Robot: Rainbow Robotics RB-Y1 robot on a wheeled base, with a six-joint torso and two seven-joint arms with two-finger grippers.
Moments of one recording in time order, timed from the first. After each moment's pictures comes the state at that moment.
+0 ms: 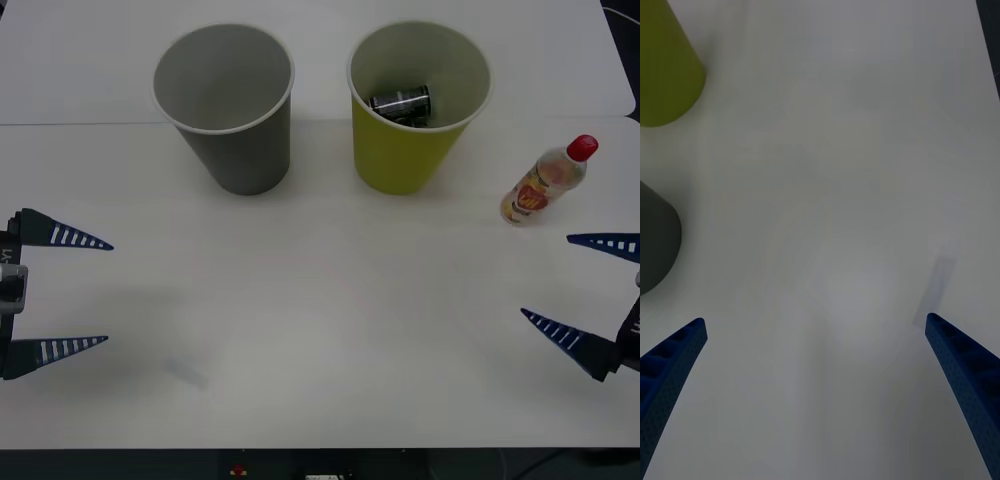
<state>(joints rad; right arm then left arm) 0.67 -1.24 -0.19 -2.23 1.11 -0.36 -0.10 0.26 1.13 0.26 -2.01 -1.31 -1.13 -0.09</state>
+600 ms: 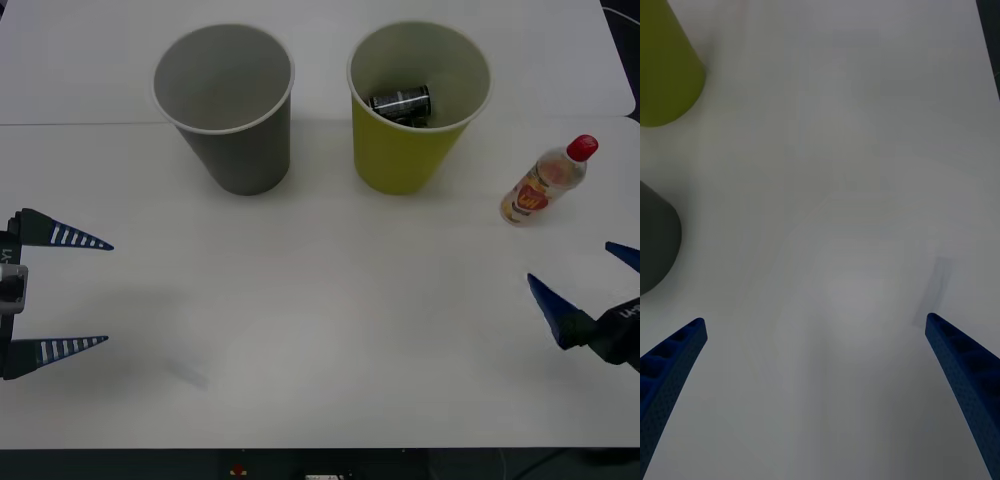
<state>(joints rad) 0.66 -1.32 0.16 -2.34 1.06 0.37 -0.31 0.26 1.13 0.26 -2.01 -1.31 -1.13 -0.09</state>
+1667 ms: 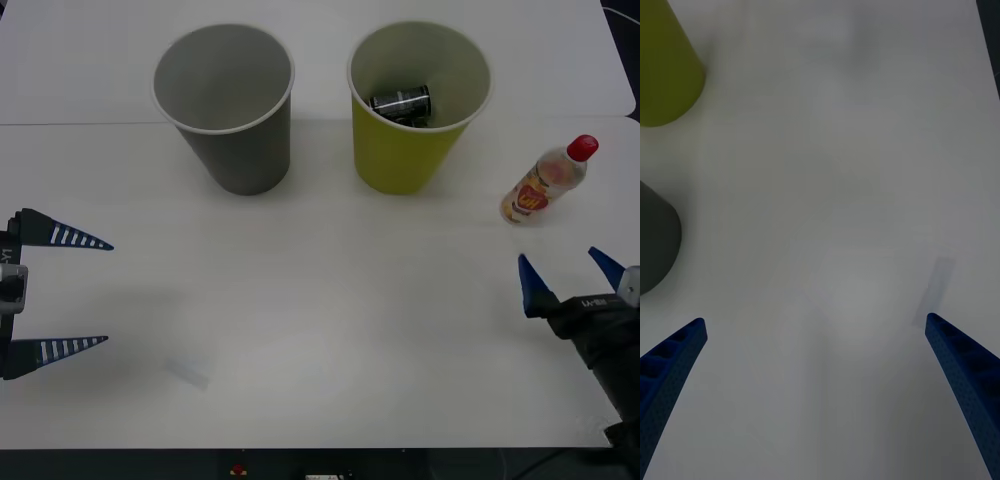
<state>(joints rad) 0.02 -1.18 0.90 -1.81 1.47 0.83 -0.95 0.26 1.13 0.26 -2.01 -1.31 -1.13 -0.09</state>
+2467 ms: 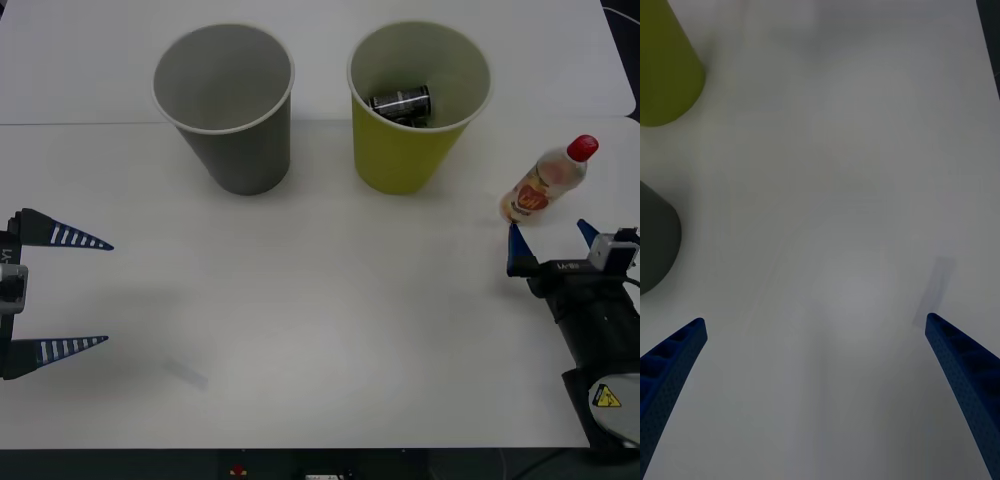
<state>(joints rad) -0.17 -0.99 0.92 -1.53 1.45 0.83 -0.97 0.26 1.13 0.26 -2.01 -1.31 -1.13 -0.09</state>
